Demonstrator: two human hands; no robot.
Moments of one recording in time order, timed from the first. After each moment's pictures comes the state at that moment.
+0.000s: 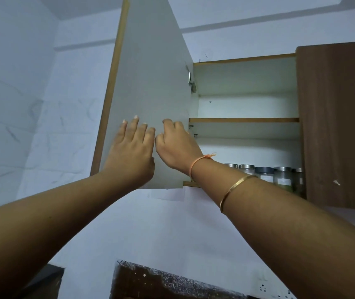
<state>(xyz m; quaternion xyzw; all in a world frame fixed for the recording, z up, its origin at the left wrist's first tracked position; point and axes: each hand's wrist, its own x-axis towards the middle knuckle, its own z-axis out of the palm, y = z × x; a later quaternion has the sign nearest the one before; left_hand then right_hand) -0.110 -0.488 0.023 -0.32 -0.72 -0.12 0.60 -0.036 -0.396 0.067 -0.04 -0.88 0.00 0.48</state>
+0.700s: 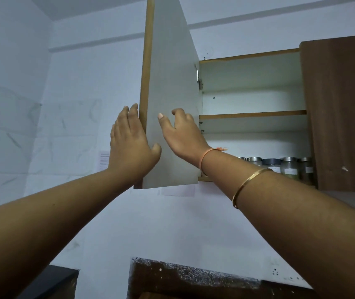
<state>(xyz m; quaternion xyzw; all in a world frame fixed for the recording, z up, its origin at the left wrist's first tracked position) -0.134 -0.551 0.027 -0.35 -0.67 -0.43 0.50 -0.063 -0.462 0.067 -0.03 -0.83 0.15 0.54</state>
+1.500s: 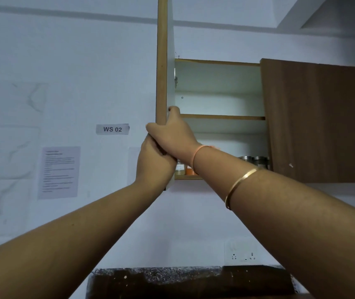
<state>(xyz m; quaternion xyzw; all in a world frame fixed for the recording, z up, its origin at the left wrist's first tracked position) -0.159 -0.524 0.011 -0.51 -0.49 -0.68 0.20 -0.104 -0.499 0.066 -0.12 -0.80 0.20 0.55</state>
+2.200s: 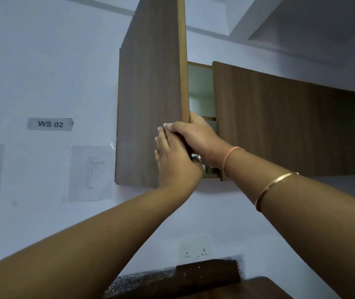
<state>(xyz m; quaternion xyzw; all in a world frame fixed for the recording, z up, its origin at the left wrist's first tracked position) -0.035 -0.430 0.008 -0.57 -0.52 -0.62 0.17 0.023 -0.410 0.065 -0.11 -0.77 0.29 0.56</state>
